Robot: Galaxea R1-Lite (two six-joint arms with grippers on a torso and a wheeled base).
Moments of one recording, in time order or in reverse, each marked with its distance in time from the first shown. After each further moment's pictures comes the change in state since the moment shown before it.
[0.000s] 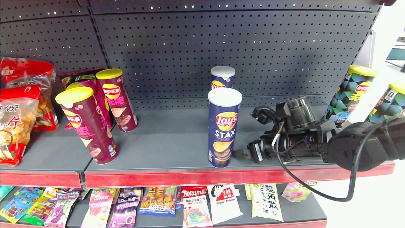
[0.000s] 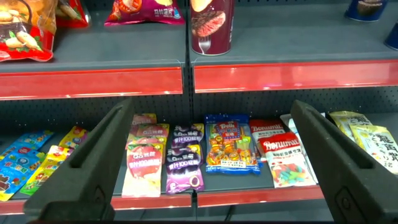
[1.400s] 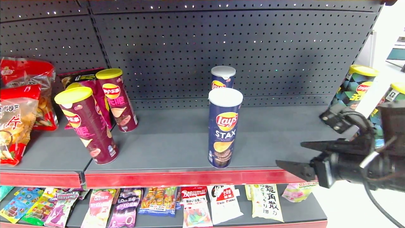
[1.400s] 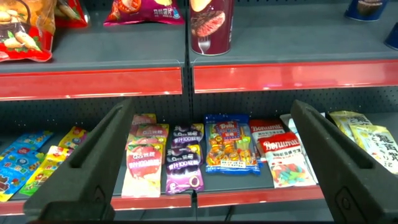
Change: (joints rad) left arm -0.001 0.000 0.000 0.000 0.000 0.000; right arm -0.071 -0.534 0.342 0.007 0.004 -0.116
